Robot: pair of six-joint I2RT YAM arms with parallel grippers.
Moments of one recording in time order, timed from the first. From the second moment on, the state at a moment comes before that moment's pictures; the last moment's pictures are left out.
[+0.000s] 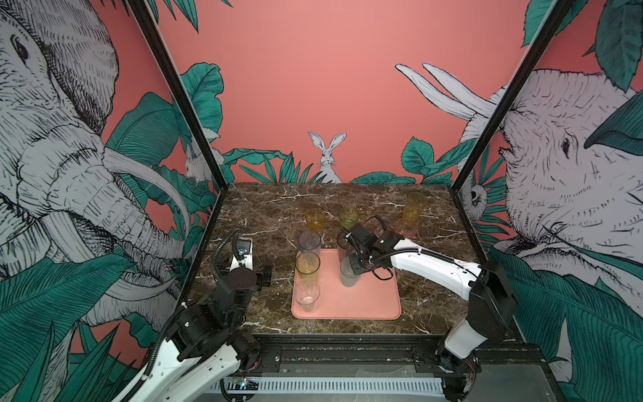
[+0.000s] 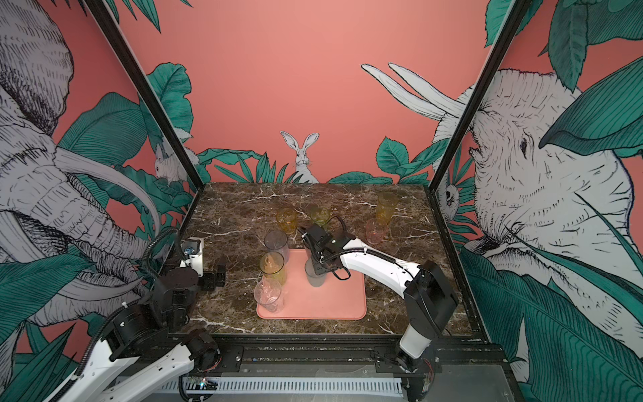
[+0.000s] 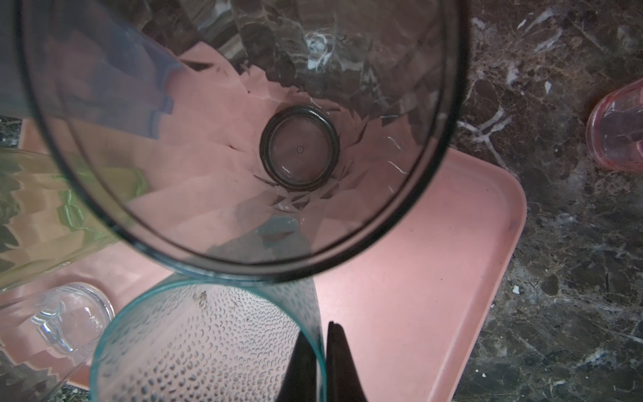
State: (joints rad) left arm -0.79 0.47 0.80 -0.83 -0.80 -0.16; right arm 0.85 1.65 1.29 -0.87 0.17 0.48
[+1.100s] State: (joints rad) left arm -0.79 0.47 0.80 -0.83 -0.79 -0.16; right arm 0.86 1.66 1.37 -0.91 0.16 0.50
